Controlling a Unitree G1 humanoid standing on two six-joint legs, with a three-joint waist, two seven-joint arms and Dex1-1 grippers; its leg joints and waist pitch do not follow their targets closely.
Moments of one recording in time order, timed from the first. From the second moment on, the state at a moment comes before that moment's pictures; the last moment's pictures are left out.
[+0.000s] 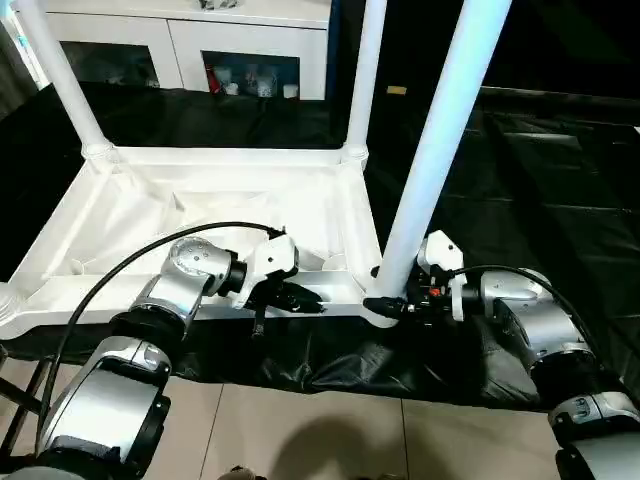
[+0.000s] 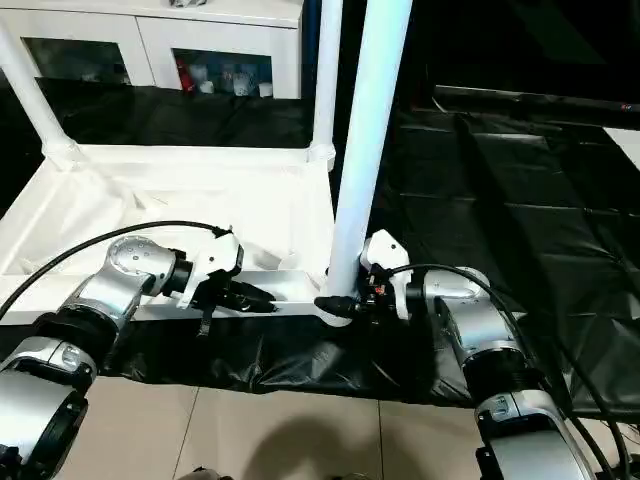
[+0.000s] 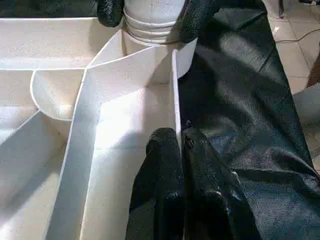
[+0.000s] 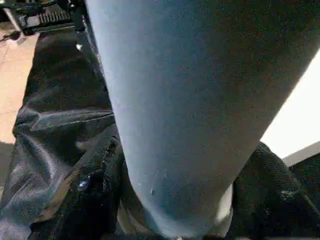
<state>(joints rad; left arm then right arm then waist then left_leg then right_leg) -0.76 0.30 -0.23 0.96 0.09 -0.20 -1.37 -0.51 -0.34 0.12 0.64 0.09 0.00 1.19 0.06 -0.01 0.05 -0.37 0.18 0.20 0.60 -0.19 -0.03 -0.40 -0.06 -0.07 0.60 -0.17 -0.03</state>
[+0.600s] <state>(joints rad) -0.76 0.13 -0.23 0.93 0.21 -0.08 -0.86 -0.53 -0.08 -0.04 0.75 0.00 -0.01 0.33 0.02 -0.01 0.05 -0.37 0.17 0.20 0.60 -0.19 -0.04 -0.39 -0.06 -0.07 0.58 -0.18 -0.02</state>
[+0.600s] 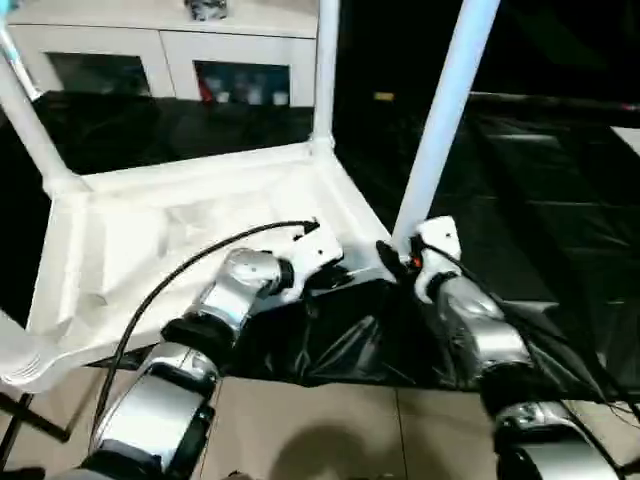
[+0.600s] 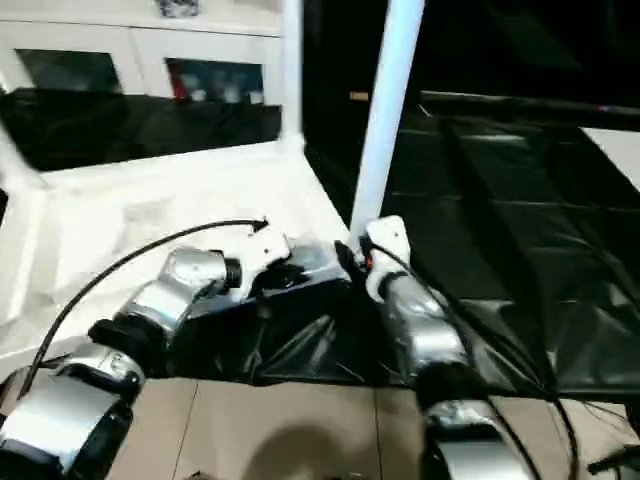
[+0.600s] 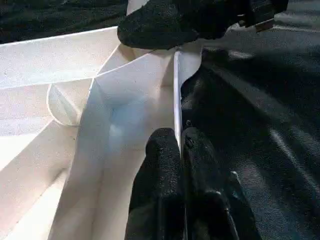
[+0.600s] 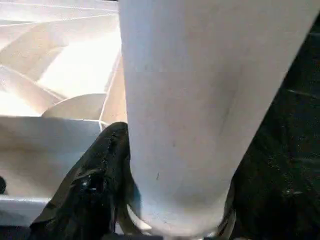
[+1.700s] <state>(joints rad) -0.76 0.31 -0.24 0.97 0.09 -0.25 -1.40 -0.51 -0.36 0.14 0.60 0.12 0.01 1.26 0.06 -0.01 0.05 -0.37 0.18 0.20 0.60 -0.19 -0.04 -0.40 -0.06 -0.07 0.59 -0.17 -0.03</state>
